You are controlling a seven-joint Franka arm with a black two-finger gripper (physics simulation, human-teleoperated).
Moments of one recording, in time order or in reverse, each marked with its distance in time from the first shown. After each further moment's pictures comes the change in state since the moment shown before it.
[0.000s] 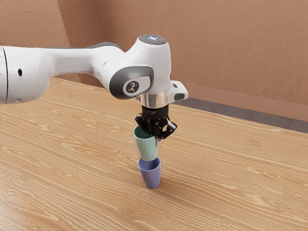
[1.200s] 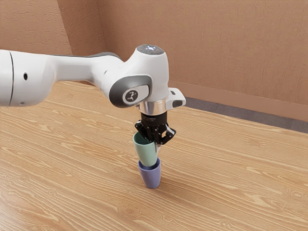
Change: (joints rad) arm 0.001 0.017 0.021 -0.052 -0.001 0.077 -0.013
